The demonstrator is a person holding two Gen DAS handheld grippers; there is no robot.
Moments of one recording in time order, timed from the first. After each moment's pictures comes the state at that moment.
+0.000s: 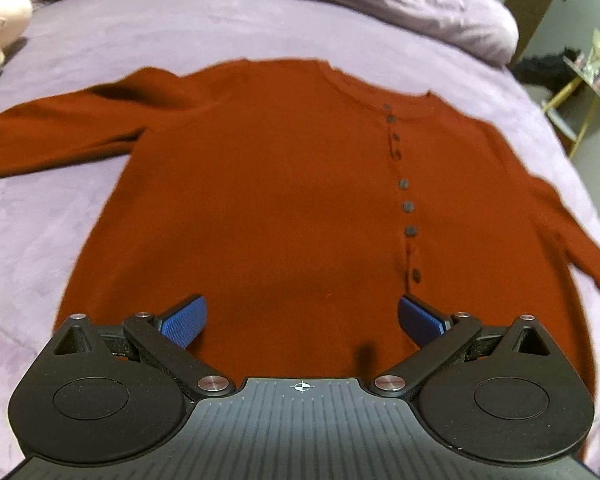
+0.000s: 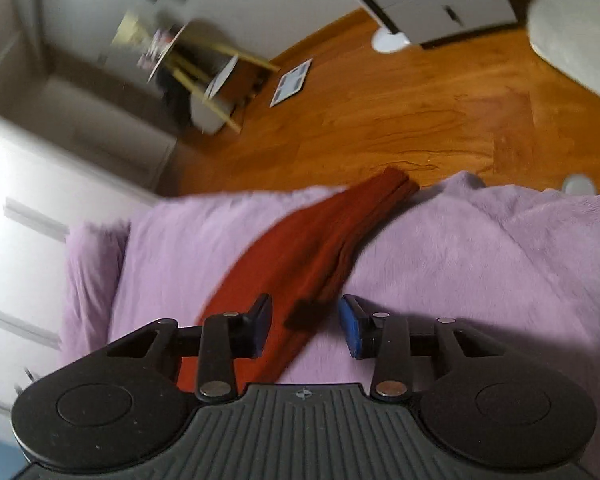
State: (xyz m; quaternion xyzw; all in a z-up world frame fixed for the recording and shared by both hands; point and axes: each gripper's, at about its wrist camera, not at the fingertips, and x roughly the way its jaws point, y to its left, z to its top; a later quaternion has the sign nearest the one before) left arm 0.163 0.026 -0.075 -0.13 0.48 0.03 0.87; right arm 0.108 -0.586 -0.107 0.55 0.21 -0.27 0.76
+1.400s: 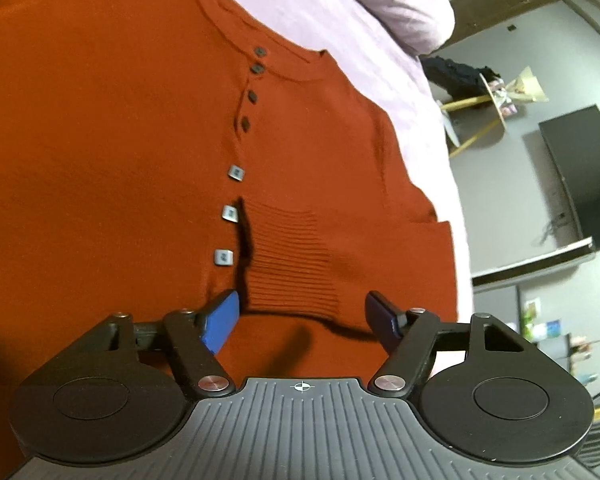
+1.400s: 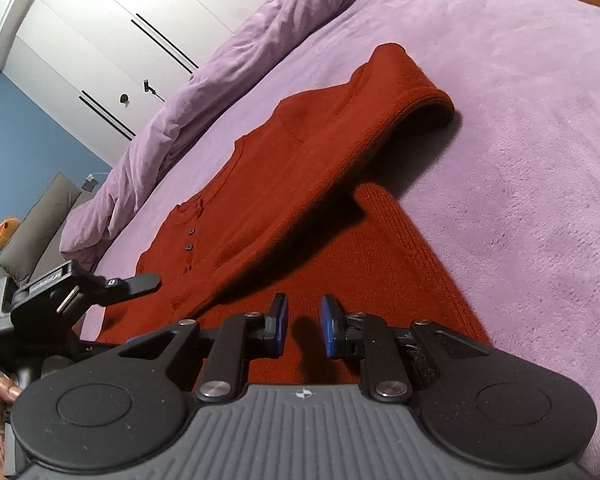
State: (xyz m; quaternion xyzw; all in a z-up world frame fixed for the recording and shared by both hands) left arm 0.256 -0.002 -0.116 -0.35 0.51 -0.17 0.77; right arm 0.132 -0.329 -0.119 0.33 0.37 0.09 0.86
